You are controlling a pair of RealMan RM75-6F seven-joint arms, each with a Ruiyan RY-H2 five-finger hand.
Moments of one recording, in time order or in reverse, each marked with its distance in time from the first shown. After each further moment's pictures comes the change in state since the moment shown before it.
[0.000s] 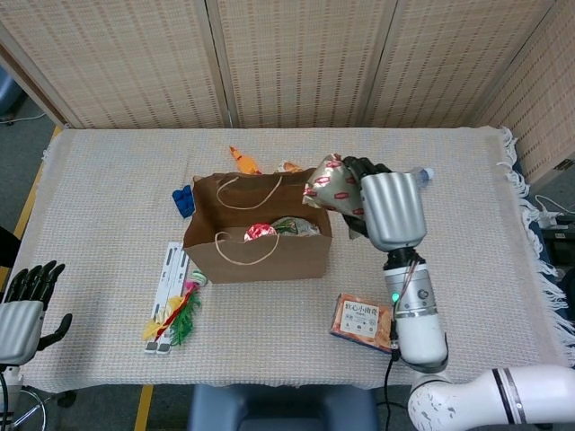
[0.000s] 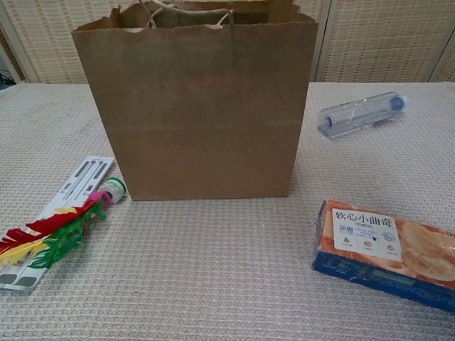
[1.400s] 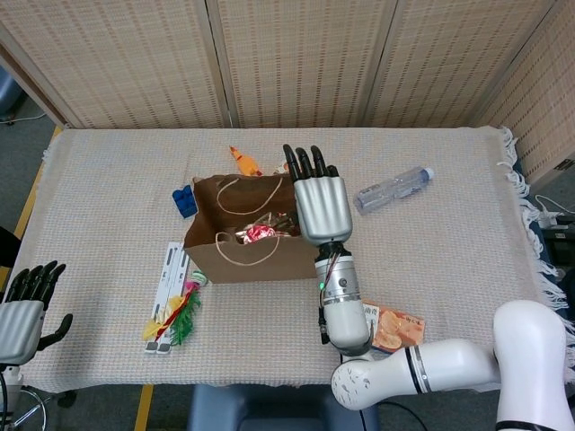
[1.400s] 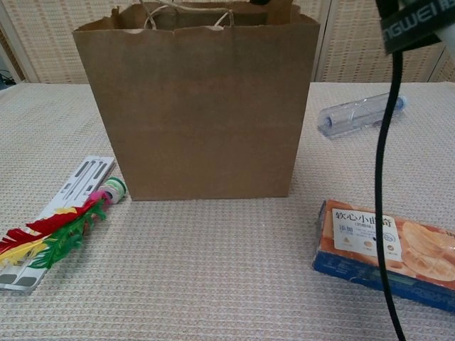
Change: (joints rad) left arm -0.001 0.003 0.001 0.002 0.001 -0.003 -0.012; right arm 0.171 -0.268 0.032 0.281 0.125 0.001 -0.114
